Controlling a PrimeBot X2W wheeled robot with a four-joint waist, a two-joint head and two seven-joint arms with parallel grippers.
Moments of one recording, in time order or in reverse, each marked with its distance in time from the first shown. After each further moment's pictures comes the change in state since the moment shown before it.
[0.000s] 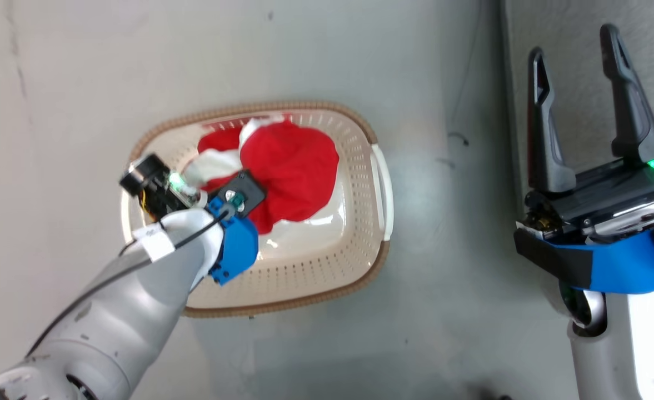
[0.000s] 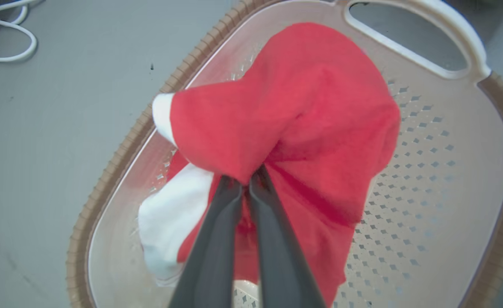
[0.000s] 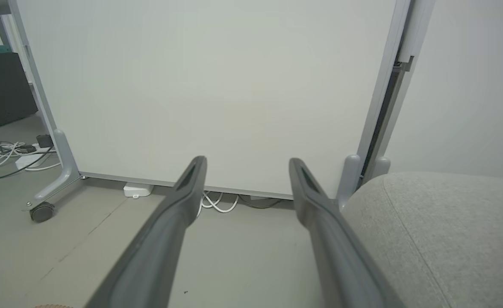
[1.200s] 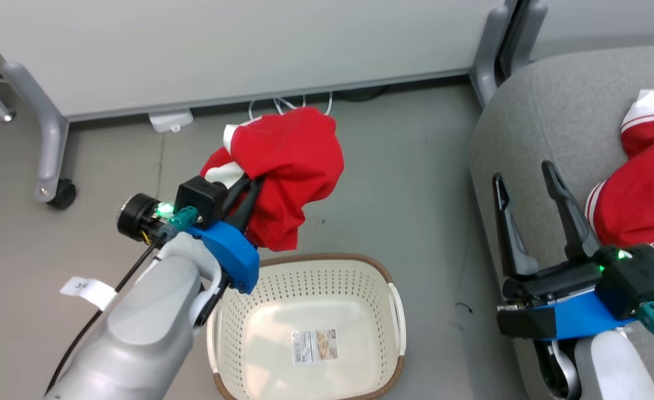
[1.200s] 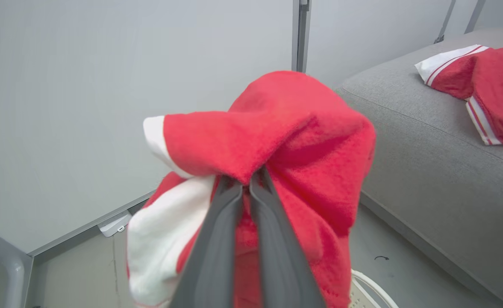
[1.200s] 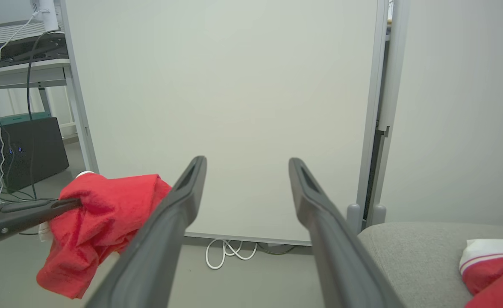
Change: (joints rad) left arm 0.268 0.077 0.469 -0.395 -0.053 0.012 -0.030; right arm 0.224 0.000 -0.003 0.187 0.080 0.000 0.000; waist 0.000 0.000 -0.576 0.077
